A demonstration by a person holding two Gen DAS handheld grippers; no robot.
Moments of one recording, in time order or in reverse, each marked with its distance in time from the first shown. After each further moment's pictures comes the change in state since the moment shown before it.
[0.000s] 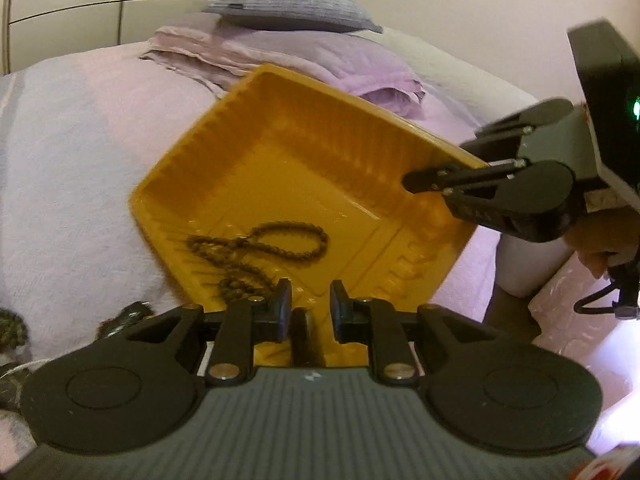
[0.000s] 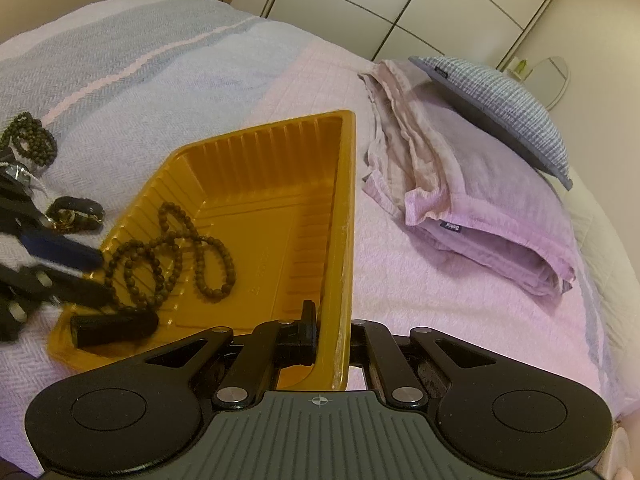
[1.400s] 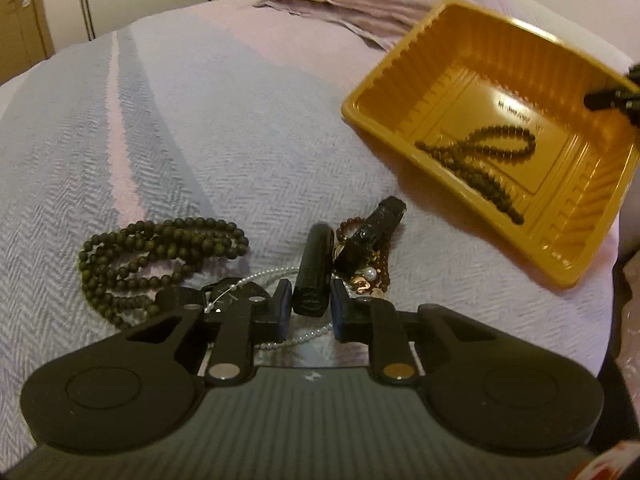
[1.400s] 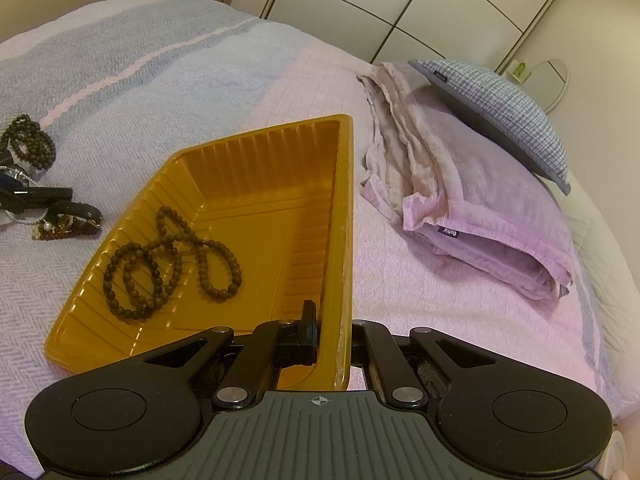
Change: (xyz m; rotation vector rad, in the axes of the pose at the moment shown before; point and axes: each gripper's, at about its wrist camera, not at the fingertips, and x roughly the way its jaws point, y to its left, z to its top) left arm -0.032 0.118 -0.048 -0.025 0.144 0.293; right arm -0.001 -0.001 0.003 -0.001 -0.003 -0.004
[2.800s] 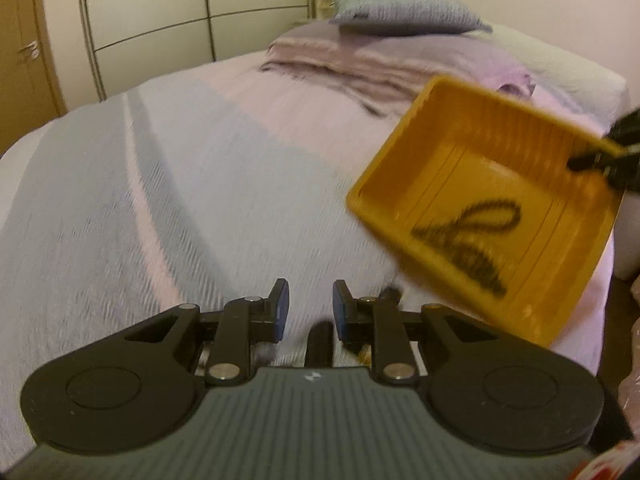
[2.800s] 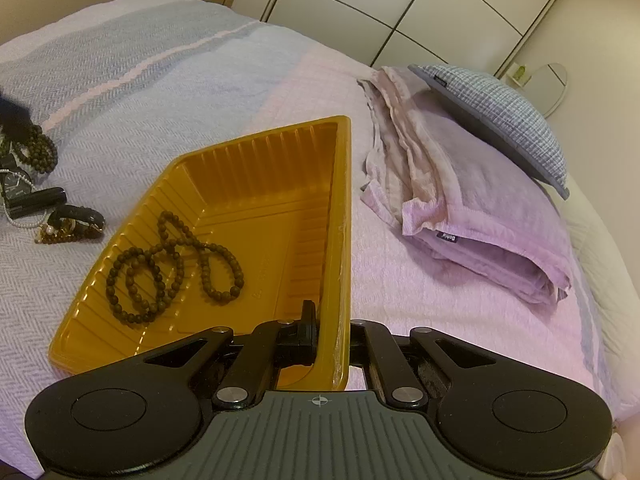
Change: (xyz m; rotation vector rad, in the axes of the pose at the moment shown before) left arm -0.041 -0.004 0.034 0.064 -0.137 0.051; right arm -0.004 0.000 0.002 -0.004 -0.009 0.000
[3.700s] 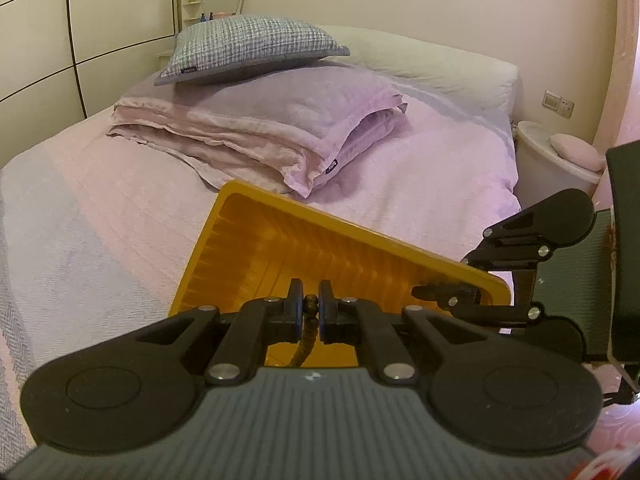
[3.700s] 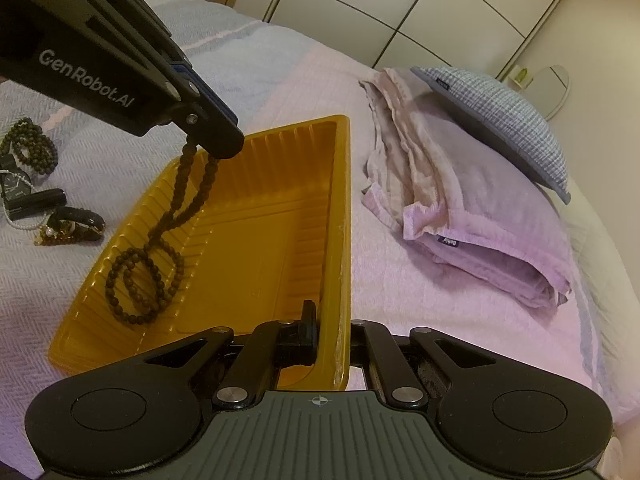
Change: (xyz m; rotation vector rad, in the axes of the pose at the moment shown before) left arm 0.038 -0.139 0.140 0.196 -0.040 -0.324; right arm 0.001 0.000 0.002 -0.010 -0.003 0.000
